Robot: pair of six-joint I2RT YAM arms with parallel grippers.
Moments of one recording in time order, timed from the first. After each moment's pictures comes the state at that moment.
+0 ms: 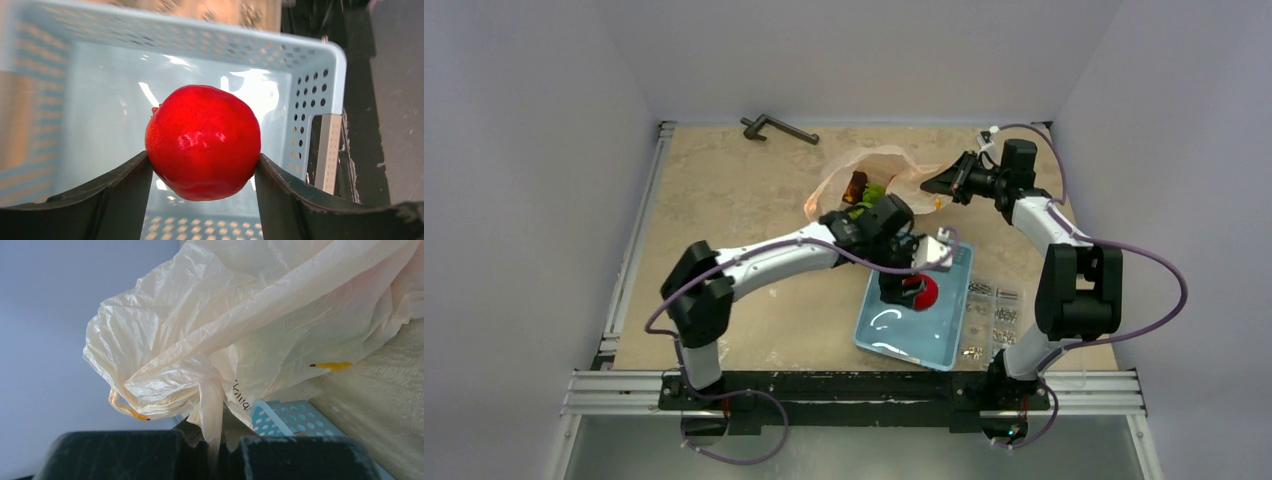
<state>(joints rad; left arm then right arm) -1.03 1.89 1.47 -0.53 0.57 0.49 -0.02 1.64 1.10 0.01 -0.88 0.82</state>
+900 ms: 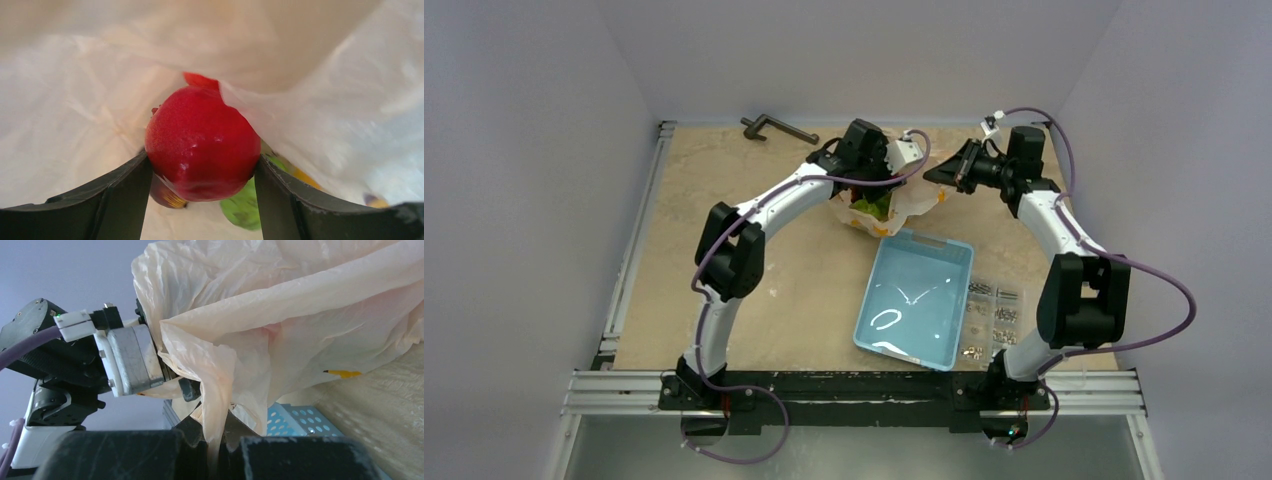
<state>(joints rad) -0.66 2.16 1.91 -0.46 0.15 0.53 -0.02 1.59 1.17 -0.08 -0.89 0.75</state>
